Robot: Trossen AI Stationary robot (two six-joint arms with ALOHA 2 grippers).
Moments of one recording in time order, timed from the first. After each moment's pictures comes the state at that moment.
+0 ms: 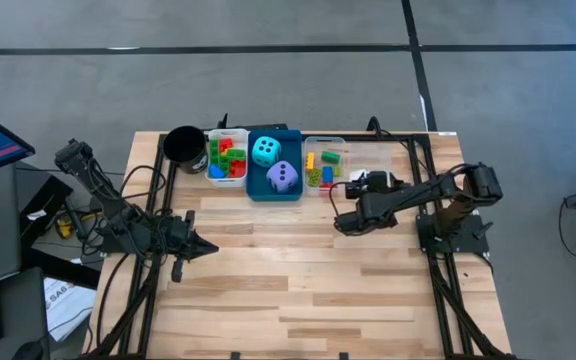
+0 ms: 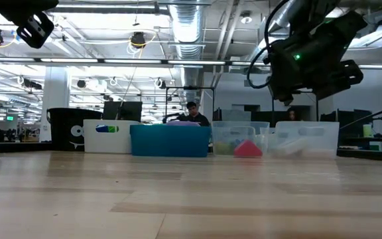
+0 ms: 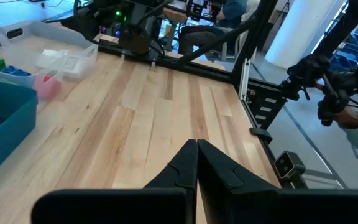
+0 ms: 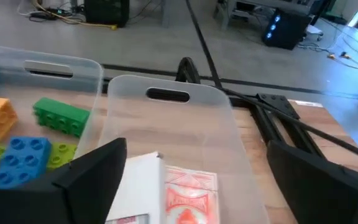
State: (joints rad) left arm -0.78 0.59 0.37 -0.03 -0.71 -0.45; right arm 0.06 1.67 0.94 -1.32 1.13 1.90
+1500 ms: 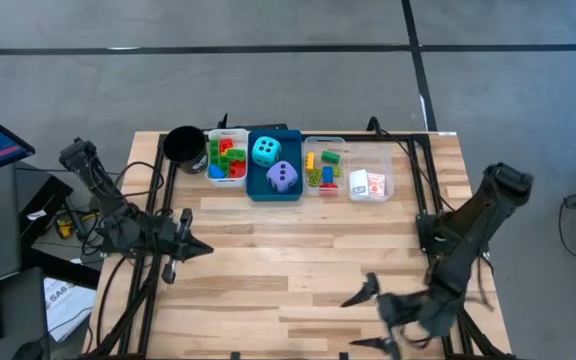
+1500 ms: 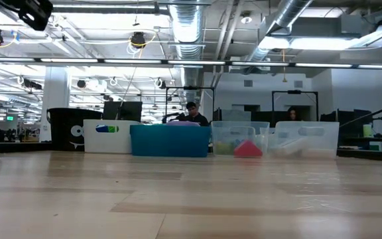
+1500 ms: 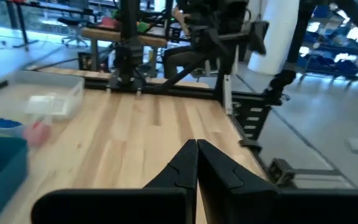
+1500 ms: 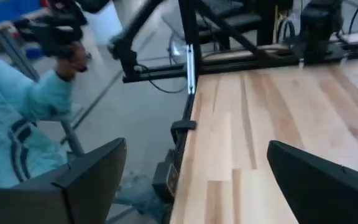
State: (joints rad) left arm -0.83 0.54 0.37 0.06 -0.72 -0.24; right arm 0.94 1.46 0.95 0.14 0.68 0.47
